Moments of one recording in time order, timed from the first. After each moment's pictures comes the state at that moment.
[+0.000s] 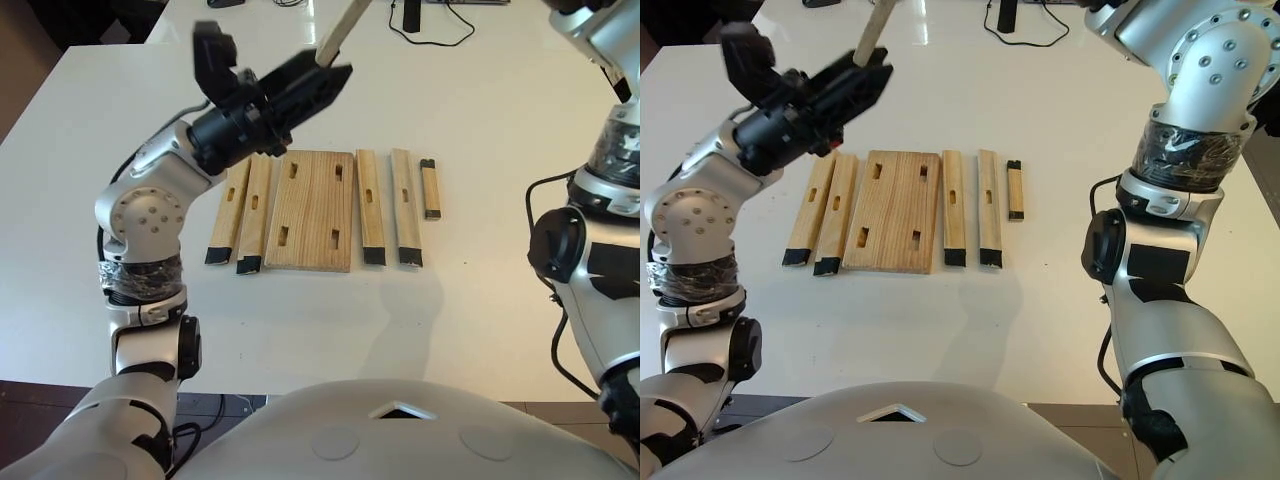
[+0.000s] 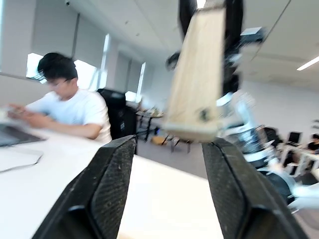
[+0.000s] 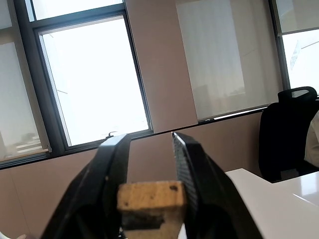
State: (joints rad) left arm -0.43 0.43 0.09 -0.20 -0.93 0.61 -0.78; right arm -1.02 -0.39 -0.23 0.06 1.11 0.98 0.70
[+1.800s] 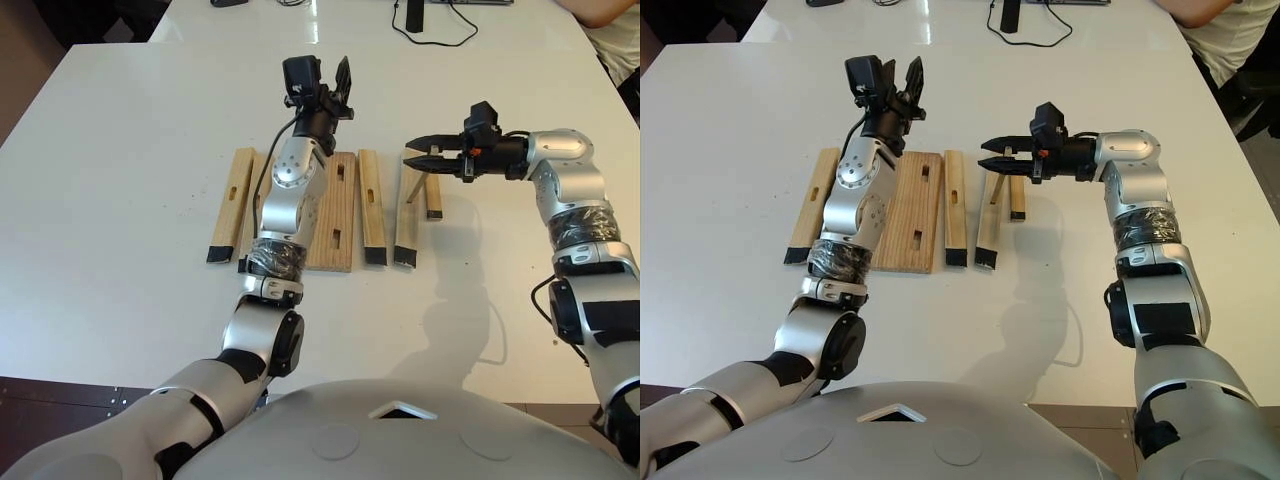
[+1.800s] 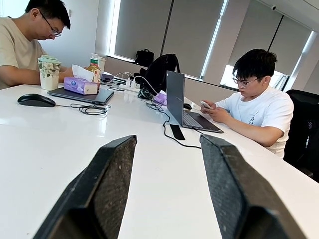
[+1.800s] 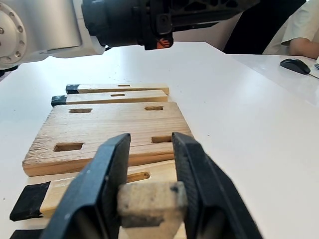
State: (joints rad) left arm -0.58 -0.15 0.01 0.31 -0.19 0.05 0.00; right arm -0.70 -0.52 0.11 0.77 0.31 -0.07 1.40
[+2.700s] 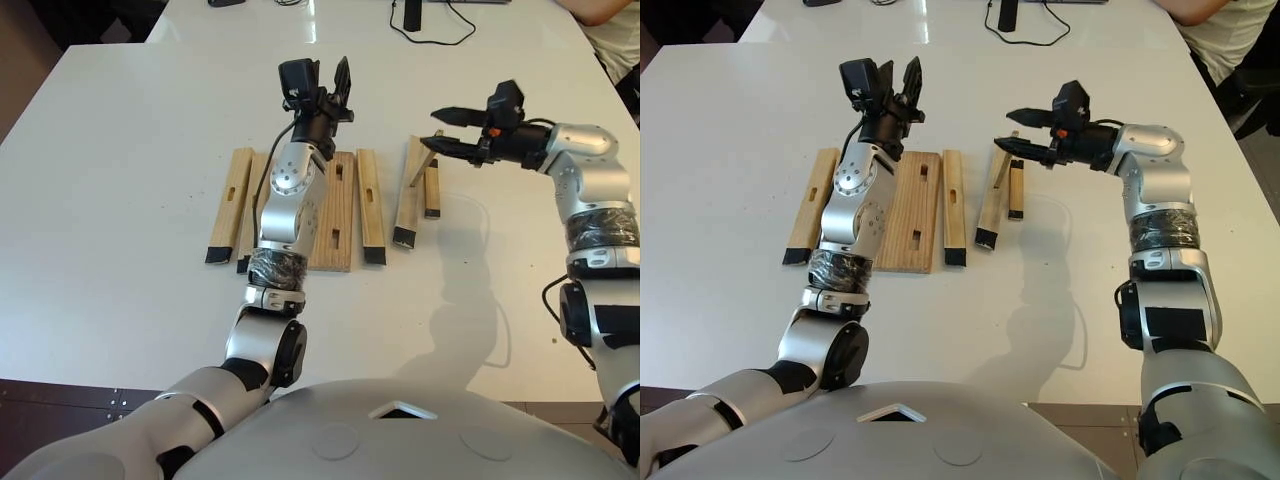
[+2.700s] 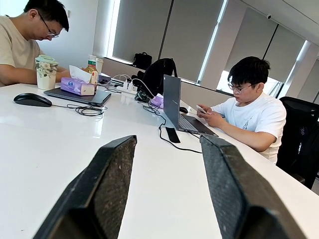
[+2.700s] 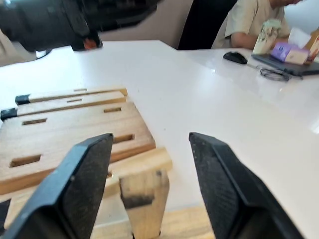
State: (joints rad) left arm -0.51 -0.17 0.01 0.20 -0.20 0.09 0.01; right arm -0.63 -0.56 -0.01 0.46 0.37 0.16 1.21
